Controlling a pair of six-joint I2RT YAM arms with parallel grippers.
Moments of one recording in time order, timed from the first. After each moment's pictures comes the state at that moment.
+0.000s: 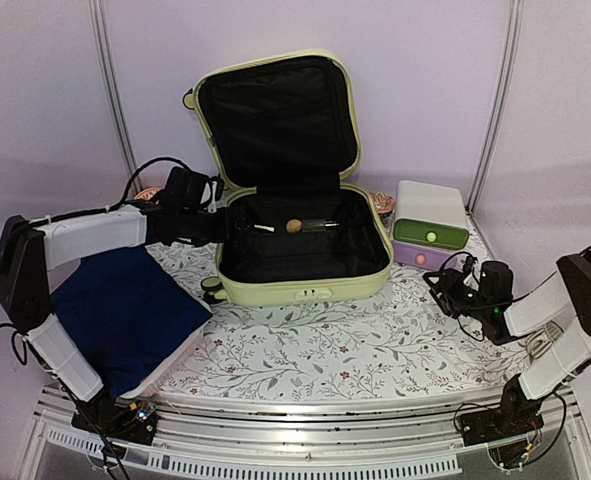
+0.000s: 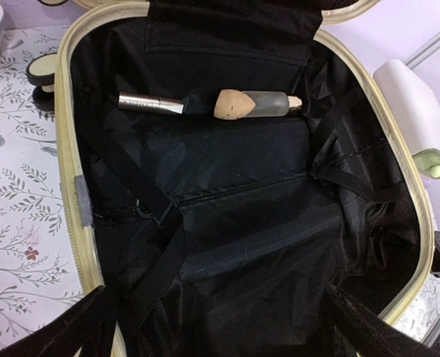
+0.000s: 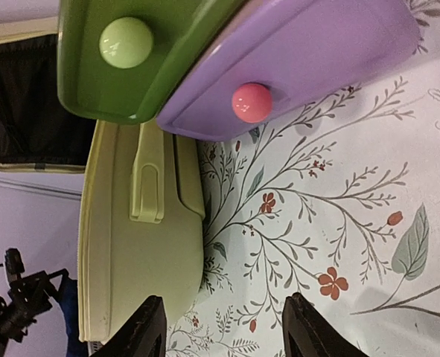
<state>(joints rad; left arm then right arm) -0.50 1.65 1.21 -0.24 0.05 -0.46 0.15 1.49 0.28 0.82 -0.35 1.00</state>
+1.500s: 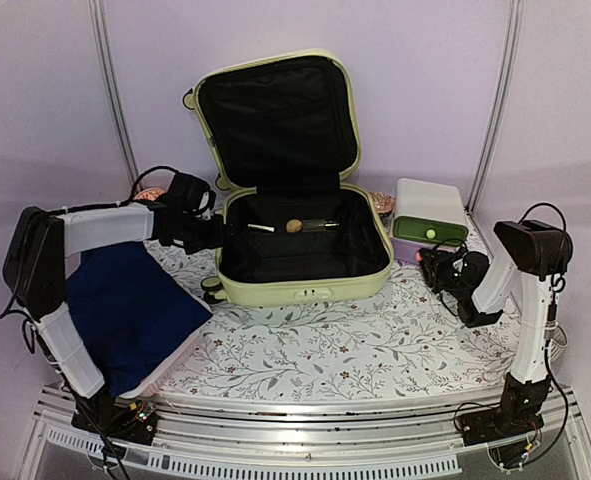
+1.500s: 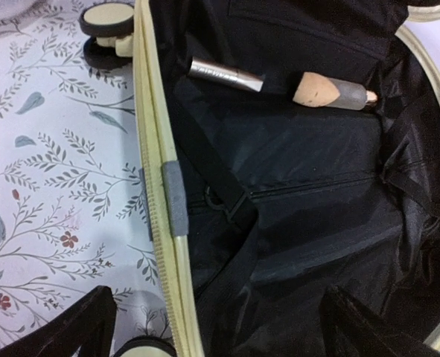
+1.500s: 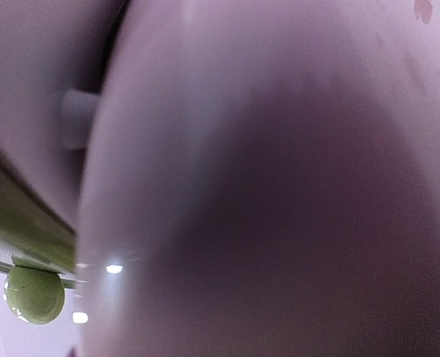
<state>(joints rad) -0.43 1.74 1.24 -0.30 0.03 -0.47 0.09 2.17 0.62 1.39 -0.30 1.38</state>
